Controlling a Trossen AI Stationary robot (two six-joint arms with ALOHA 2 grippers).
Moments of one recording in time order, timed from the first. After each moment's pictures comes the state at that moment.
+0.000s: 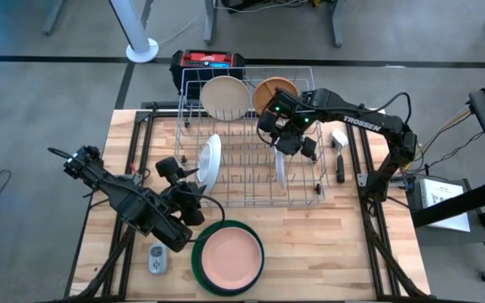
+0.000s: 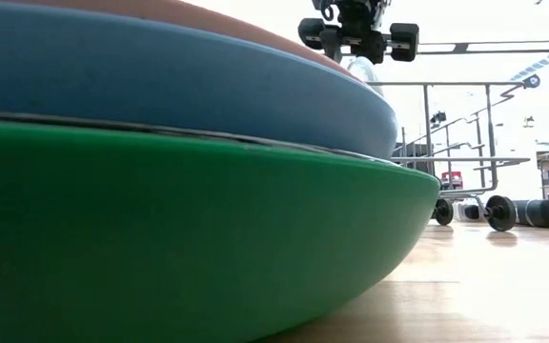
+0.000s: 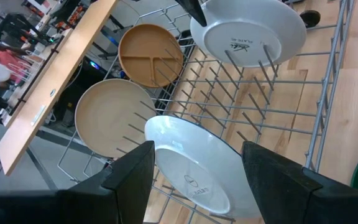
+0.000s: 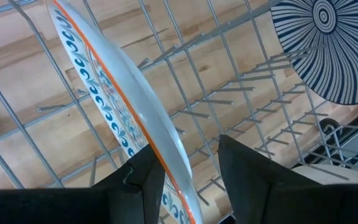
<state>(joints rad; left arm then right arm) -0.60 1.61 1.75 -1.57 -1.04 -0.74 -0.34 1.71 1.76 -1.24 -0.26 -1.50</state>
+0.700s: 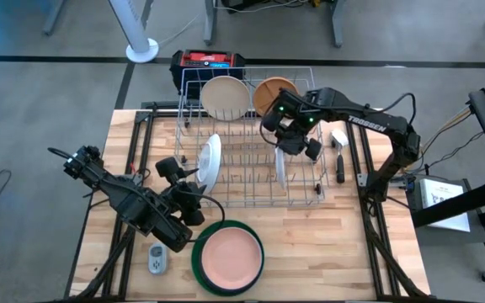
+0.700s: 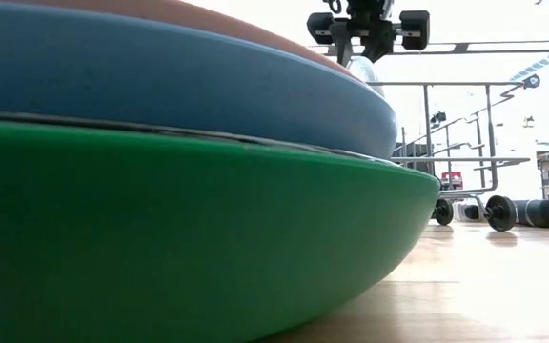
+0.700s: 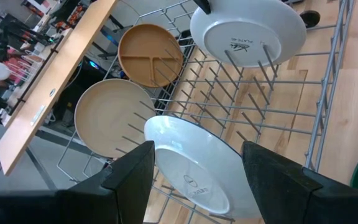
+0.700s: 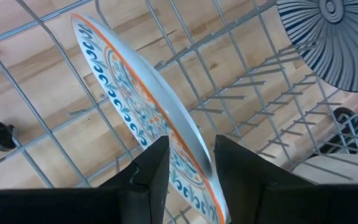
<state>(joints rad) -0.60 1.61 1.75 -1.57 -1.04 -0.74 -0.34 1.68 1.76 -1.29 -0.26 -1.43</state>
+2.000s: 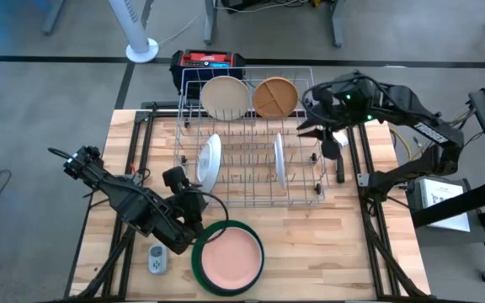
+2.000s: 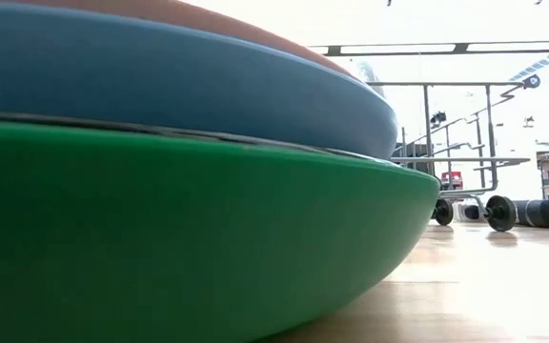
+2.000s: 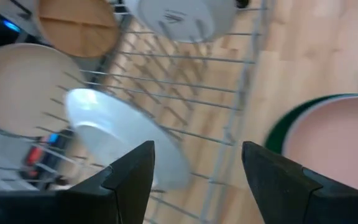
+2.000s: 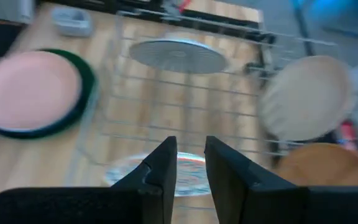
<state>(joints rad) -0.60 1.61 1.75 -1.43 -0.76 -0.74 -0.26 1.31 1.74 -1.16 -0.22 -0.35</state>
